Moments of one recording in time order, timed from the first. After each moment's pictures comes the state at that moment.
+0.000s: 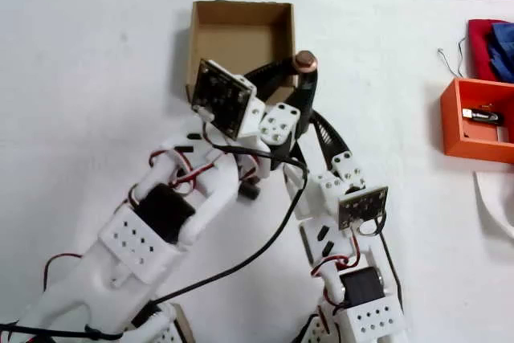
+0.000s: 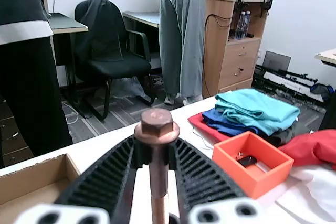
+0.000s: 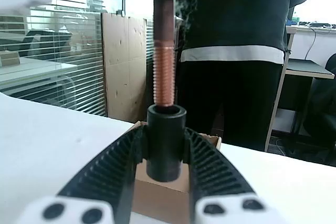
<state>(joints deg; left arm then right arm) 33.3 -43.5 36.2 18.2 6.3 -20.0 -97.8 96.6 2.5 4.1</state>
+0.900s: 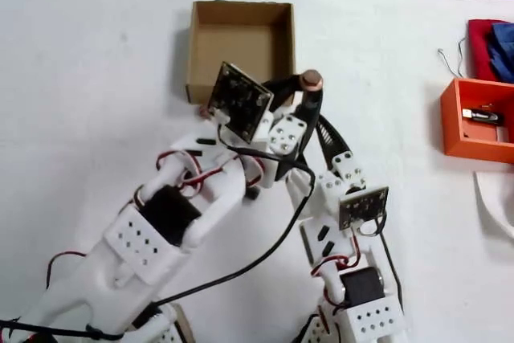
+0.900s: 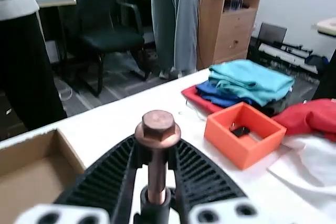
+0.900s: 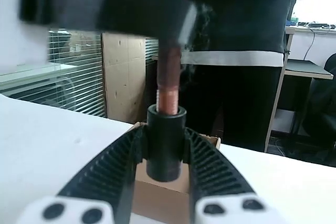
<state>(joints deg) 35.3 -42.8 36.3 24.8 6.2 -19.9 -97.9 96.6 2.5 4.1</state>
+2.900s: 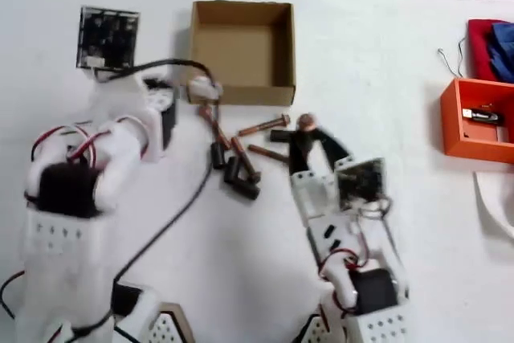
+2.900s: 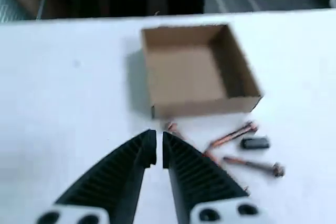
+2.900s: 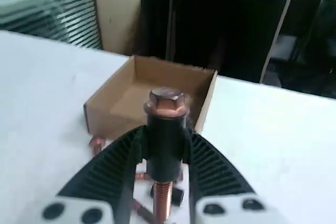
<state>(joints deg) -0.7 -43.2 22.2 70.2 6.0 -17.2 -96.7 80.0 30.8 4.2</state>
